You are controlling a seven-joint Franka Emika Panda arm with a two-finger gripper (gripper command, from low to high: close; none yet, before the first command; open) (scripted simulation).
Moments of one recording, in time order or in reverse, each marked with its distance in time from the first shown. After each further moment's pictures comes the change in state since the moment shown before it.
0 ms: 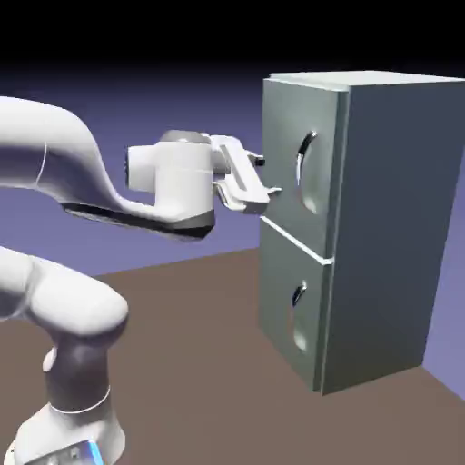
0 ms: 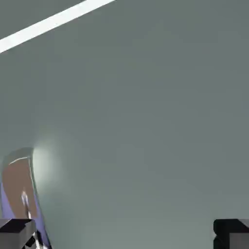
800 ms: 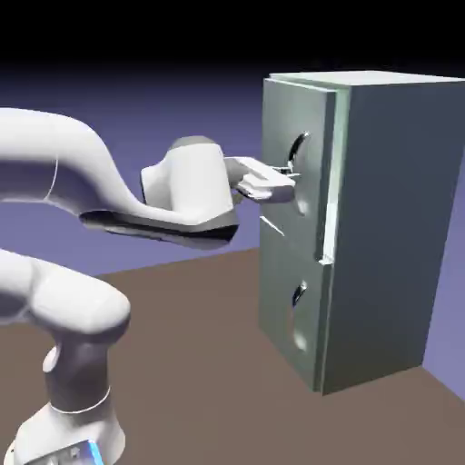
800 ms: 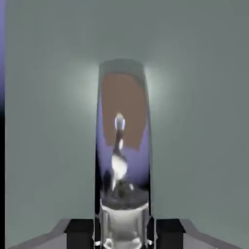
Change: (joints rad) arm -0.013 -0.025 0.002 -0.042 -0.094 -0.183 -0.216
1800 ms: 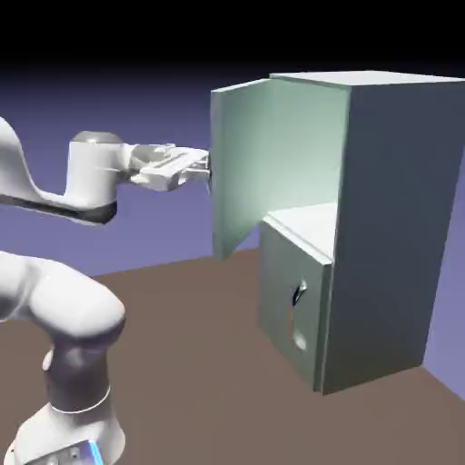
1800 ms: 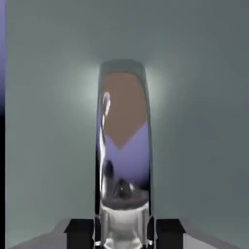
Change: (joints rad) arm -0.112 0.087 1.008 0.027 1.250 -0.940 -0.186
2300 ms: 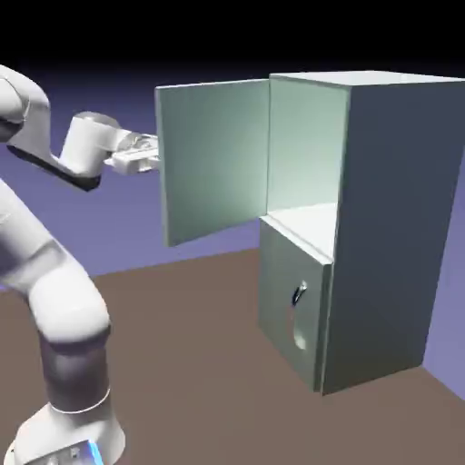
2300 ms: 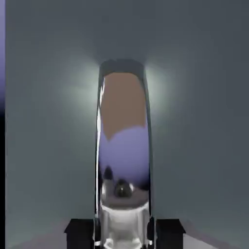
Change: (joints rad) arm -0.392 0.490 0.532 0.512 0.254 -0.635 0.178
